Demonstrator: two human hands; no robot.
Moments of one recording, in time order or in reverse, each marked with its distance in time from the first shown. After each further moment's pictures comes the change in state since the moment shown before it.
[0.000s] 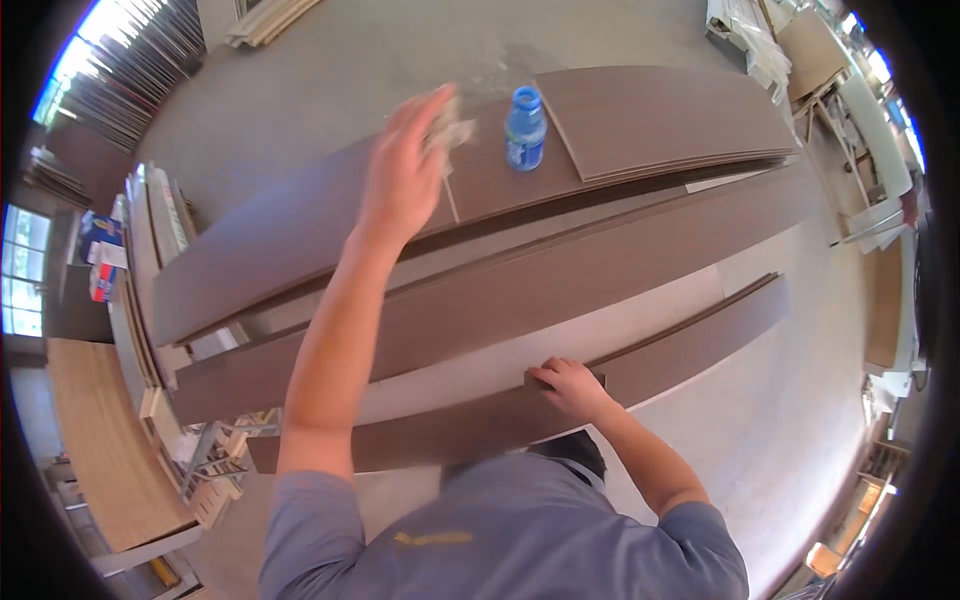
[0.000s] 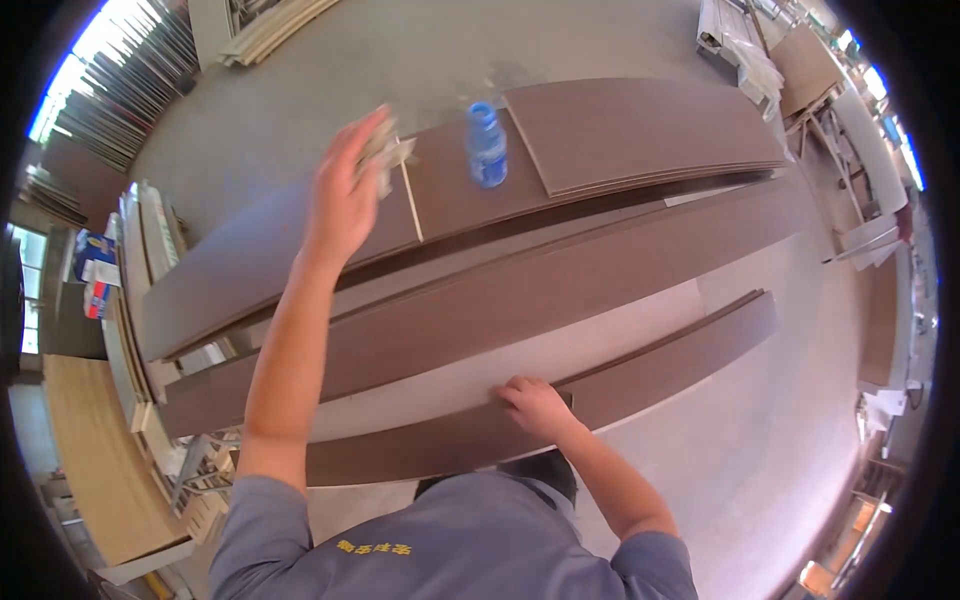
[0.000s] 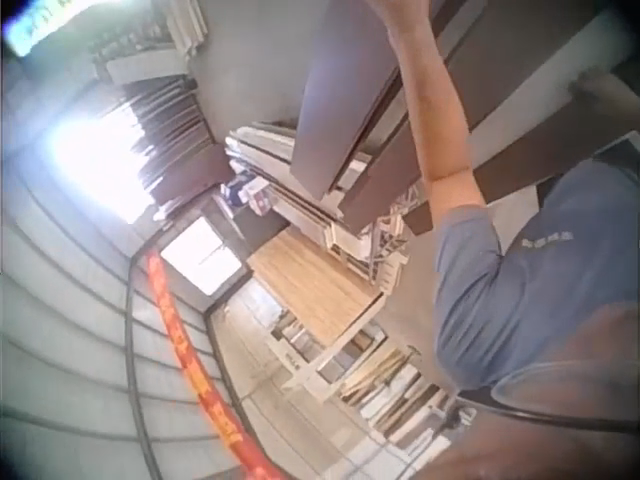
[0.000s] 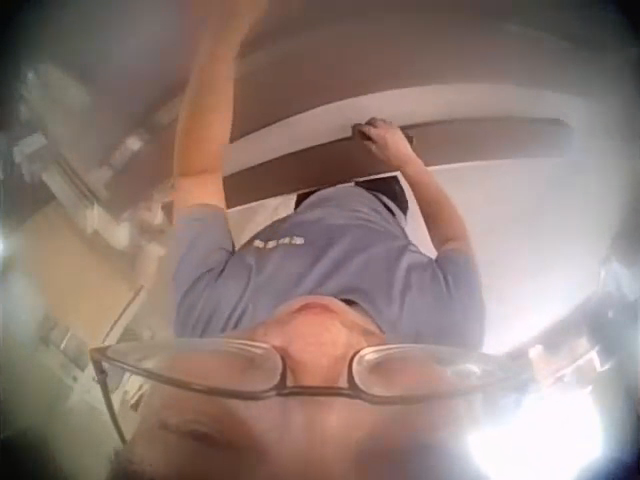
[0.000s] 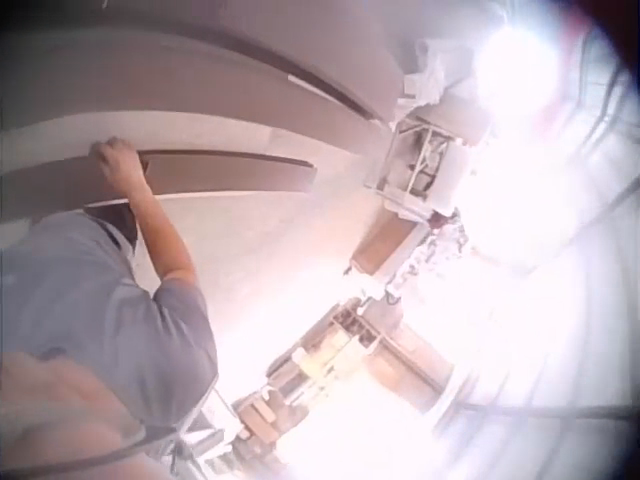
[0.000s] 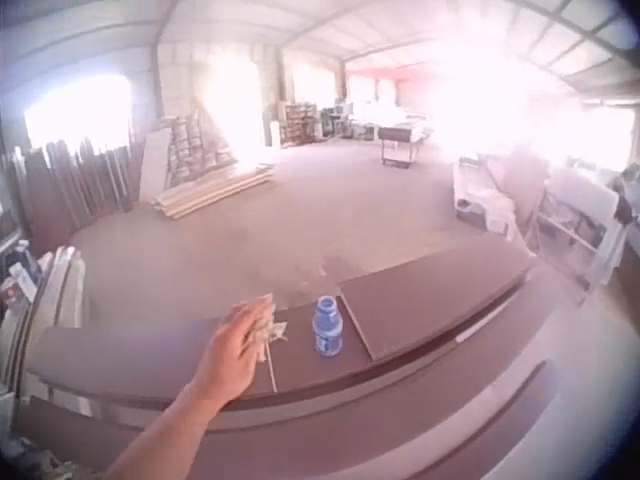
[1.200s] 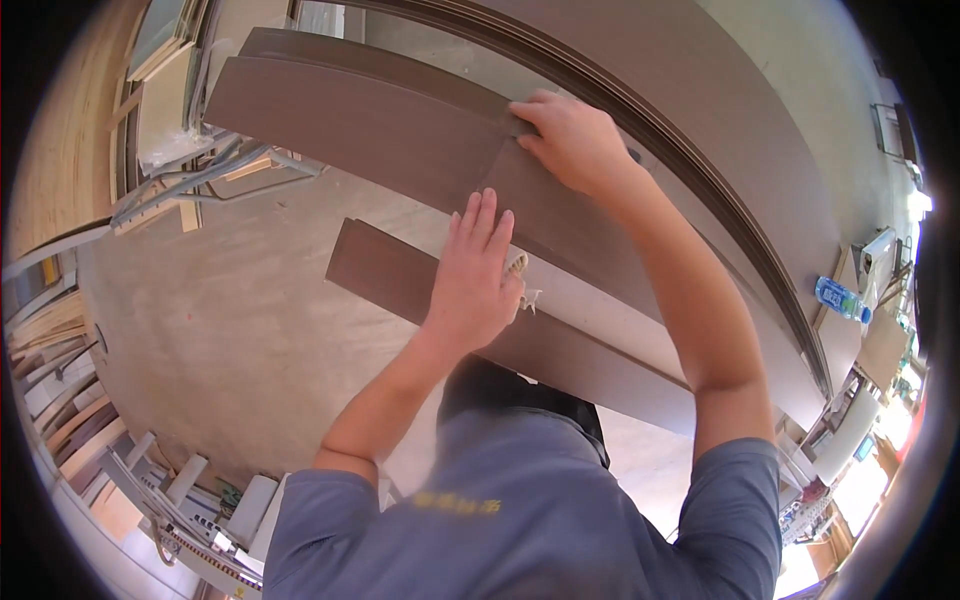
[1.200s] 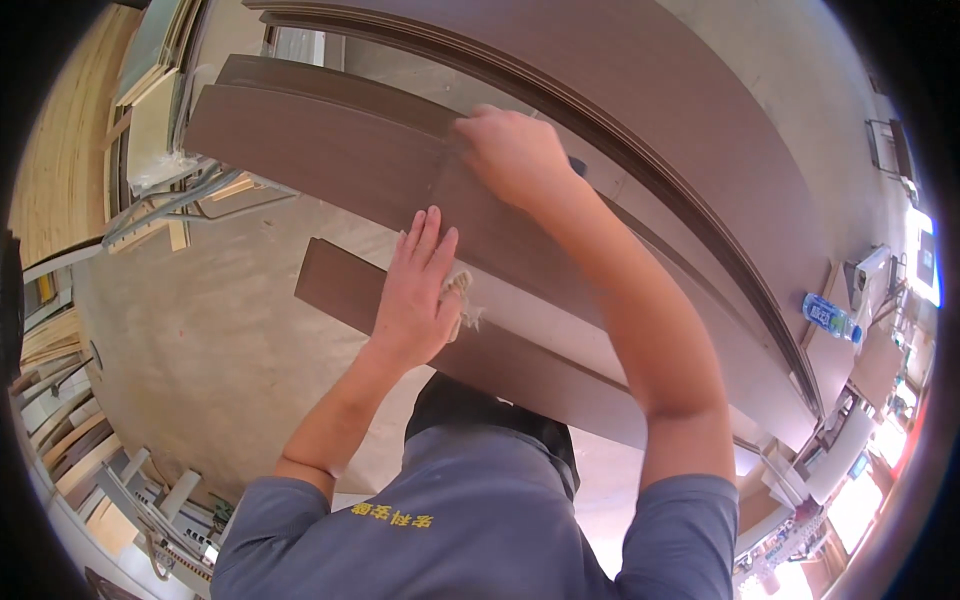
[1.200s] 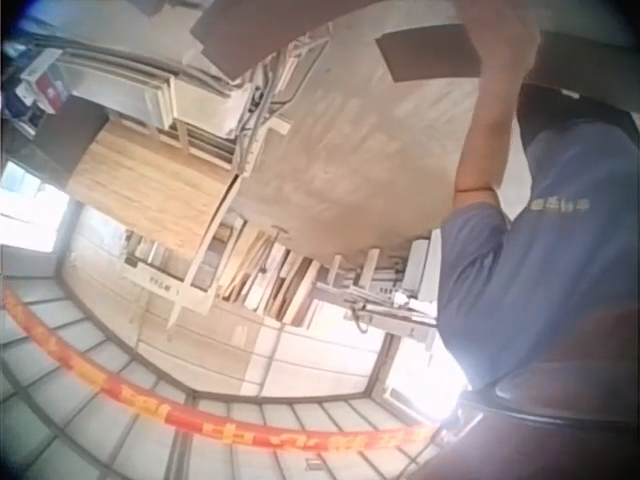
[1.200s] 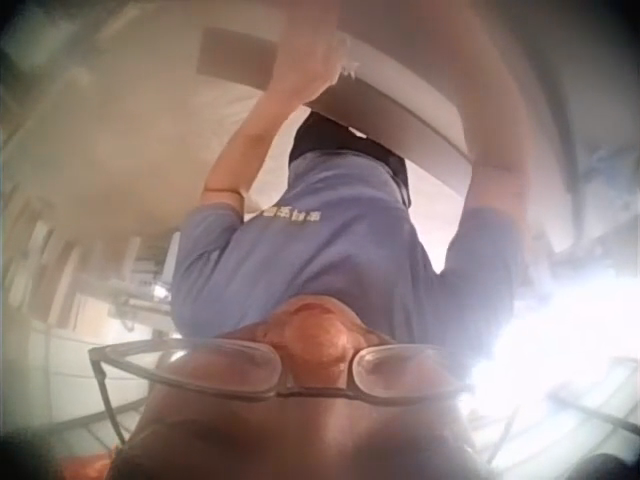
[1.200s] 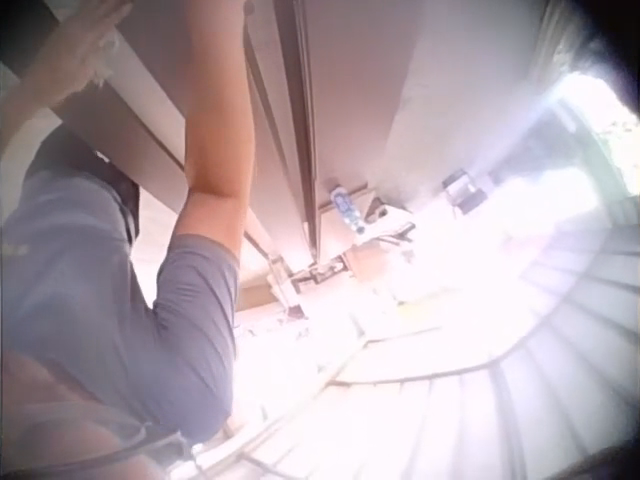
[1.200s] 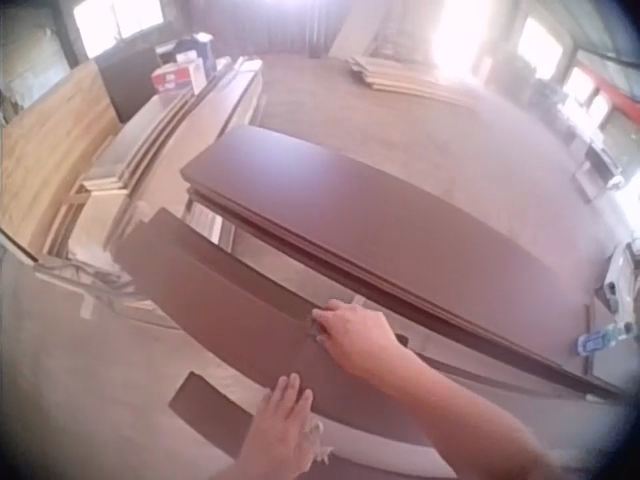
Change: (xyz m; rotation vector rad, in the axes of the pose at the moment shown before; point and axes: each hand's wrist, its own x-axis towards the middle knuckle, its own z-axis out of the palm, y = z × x) left_hand -0.534 -0.139 -0.370 0.197 -0.002 -0.900; right_hand 0.501 -0.506 0.267 -0.431 -0.375 -0.471
